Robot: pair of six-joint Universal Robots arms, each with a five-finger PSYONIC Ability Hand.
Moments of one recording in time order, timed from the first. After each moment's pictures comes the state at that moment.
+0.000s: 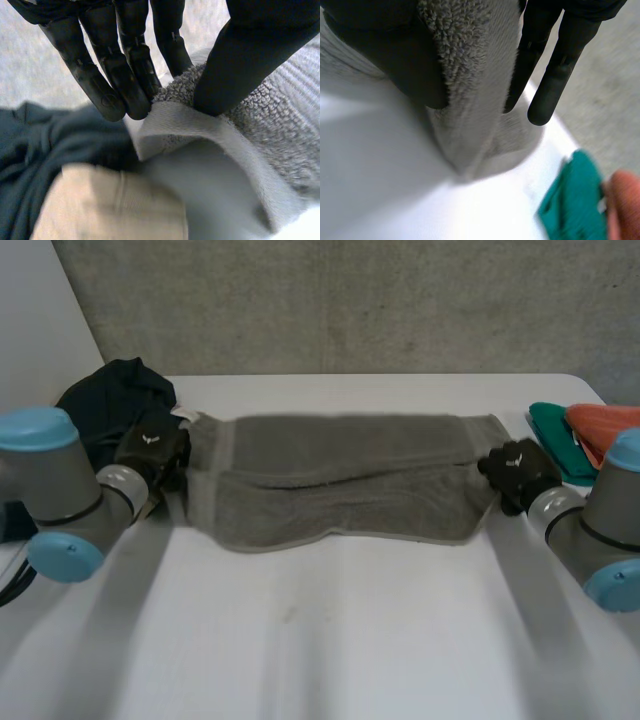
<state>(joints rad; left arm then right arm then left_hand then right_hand) 4.52 -2.27 -1.32 3.37 -1.41 3.44 1.73 -0.90 1.44 -0.26 1.34 2.45 1.10 1.12 1.12 1.12 0.94 1.13 1.18 1.19 1.20 0.99</state>
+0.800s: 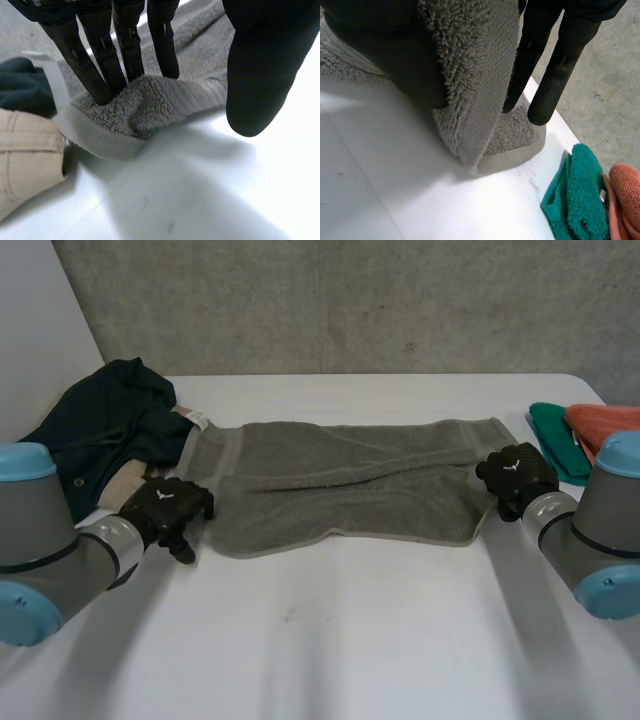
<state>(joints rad) 4.55 -2.09 -1.63 3.26 -1.25 3.58 1.76 -0.93 1.47 -0.27 1.40 2.46 0.57 0.57 0.57 0.56 0.39 1.13 1.18 1.19 1.20 0.99</state>
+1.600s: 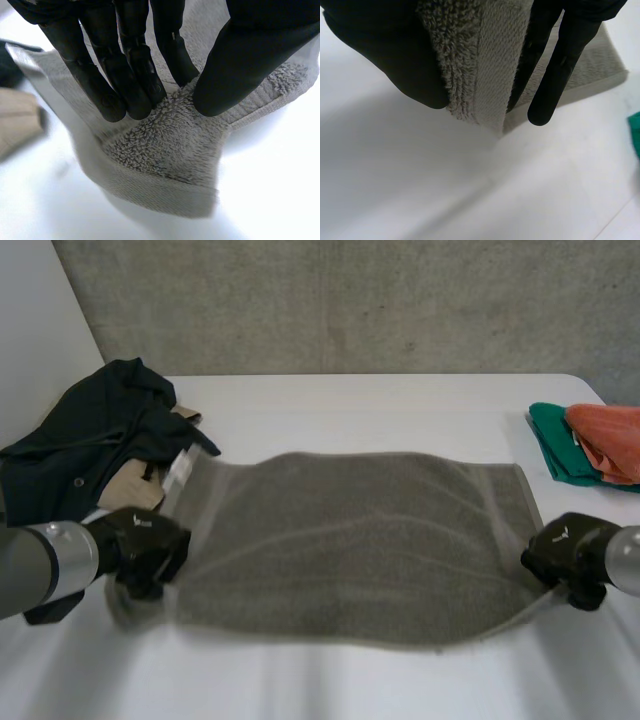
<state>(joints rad) 4.55 -1.83 -1.62 2.67 -1.29 3.77 1.64 -1.24 1.58 0.52 1.36 2.09 1.15 1.20 1.19 1.20 0.98 1.13 1.18 1.19 1.20 0.99</state>
